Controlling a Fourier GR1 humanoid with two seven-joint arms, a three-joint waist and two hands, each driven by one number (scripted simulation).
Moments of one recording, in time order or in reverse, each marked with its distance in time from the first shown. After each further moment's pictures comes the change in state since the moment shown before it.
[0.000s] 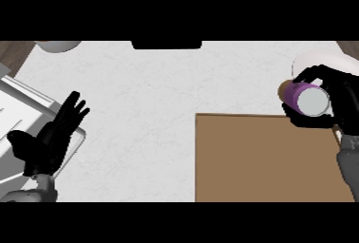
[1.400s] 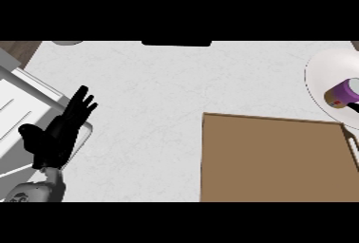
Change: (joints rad) left arm -0.048 -0.029 -0.015 0.012 -0.033 -0.008 0.010; right arm -0.349 -0.284 -0.329 1.095 -0.109 0.105 -0.446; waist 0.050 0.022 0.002
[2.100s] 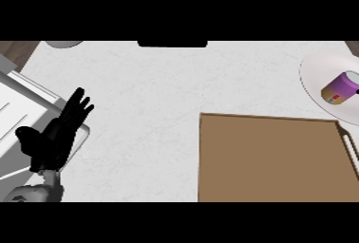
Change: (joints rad) left arm 0.019 -0.004 0.015 -0.006 -0.006 0.006 -0.003; right arm -0.122 -0.039 -0.168 0.139 -0.192 0.177 -0.359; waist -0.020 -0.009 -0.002
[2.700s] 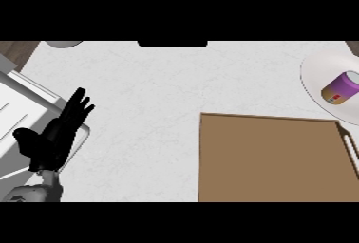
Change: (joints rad) left arm 0.000 0.004 0.005 0.005 0.011 -0.031 -0.018; right arm -0.023 -0.108 -0.093 0.144 -0.128 0.334 0.160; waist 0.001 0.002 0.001
